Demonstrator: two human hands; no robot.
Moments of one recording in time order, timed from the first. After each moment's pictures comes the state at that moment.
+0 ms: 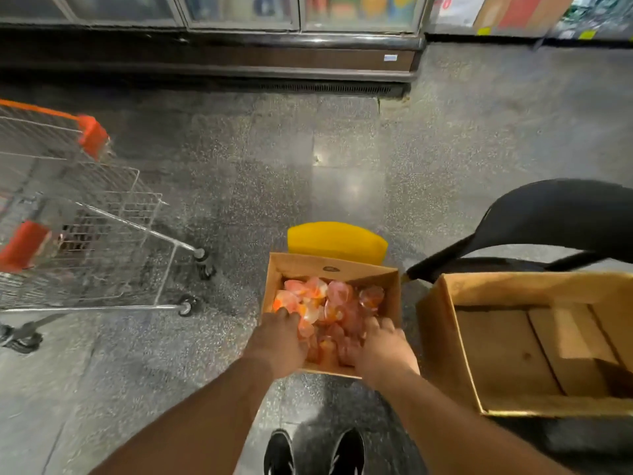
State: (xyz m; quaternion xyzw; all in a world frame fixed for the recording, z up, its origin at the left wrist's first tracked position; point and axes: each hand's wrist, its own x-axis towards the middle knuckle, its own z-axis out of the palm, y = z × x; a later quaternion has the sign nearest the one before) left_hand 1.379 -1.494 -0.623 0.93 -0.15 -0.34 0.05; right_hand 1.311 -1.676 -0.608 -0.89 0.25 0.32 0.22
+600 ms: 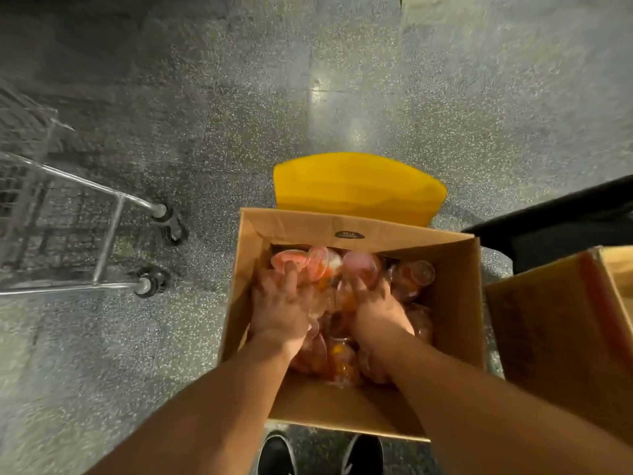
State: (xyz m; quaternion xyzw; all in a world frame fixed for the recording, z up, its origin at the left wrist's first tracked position) left_hand 1.452 -1.514 -0.864 0.92 -0.19 -0.33 -0.09; right_hand 1.409 -1.669 -0.848 -0.87 0.21 0.38 0.22
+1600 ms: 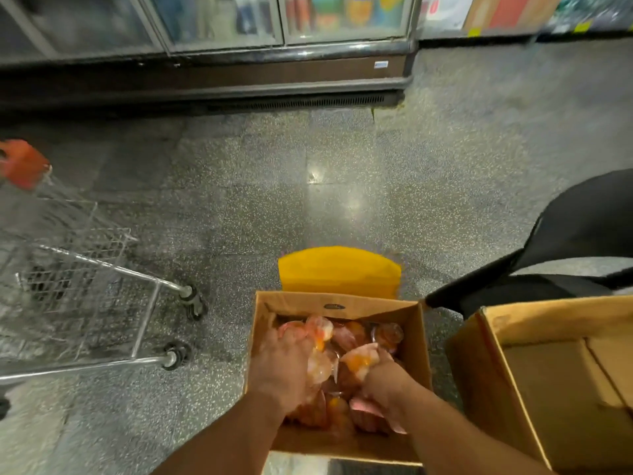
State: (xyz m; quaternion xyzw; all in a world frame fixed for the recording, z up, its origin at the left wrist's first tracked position) left_hand 1.440 -1.523 -0.711 0.93 -0.22 -0.28 -0.06; right_hand 1.377 -1.692 -0.715 -0.53 0.46 0.33 0.63
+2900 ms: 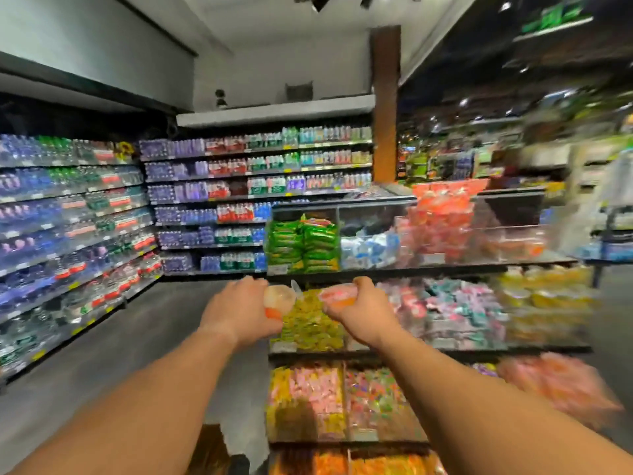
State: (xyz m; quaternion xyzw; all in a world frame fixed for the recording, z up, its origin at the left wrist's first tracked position) left_hand 0.956 -1.696 -0.026 0.55 -0.81 0.09 0.15; right_hand 0.746 -1.624 -0.043 -0.55 0.69 -0.43 0.19
